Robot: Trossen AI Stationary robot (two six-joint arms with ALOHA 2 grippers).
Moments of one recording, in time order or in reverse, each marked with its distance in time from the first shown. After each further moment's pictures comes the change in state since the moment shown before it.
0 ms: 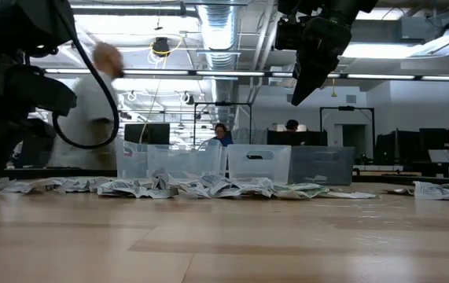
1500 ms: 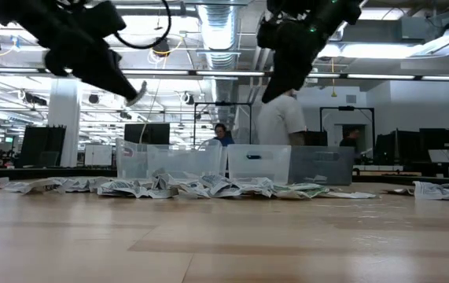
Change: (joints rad) left arm 0.300 -0.355 -0.001 0.378 -0.415 0.627; right arm -0.033 0.053 -0.004 0.237 -0.001 -0.003
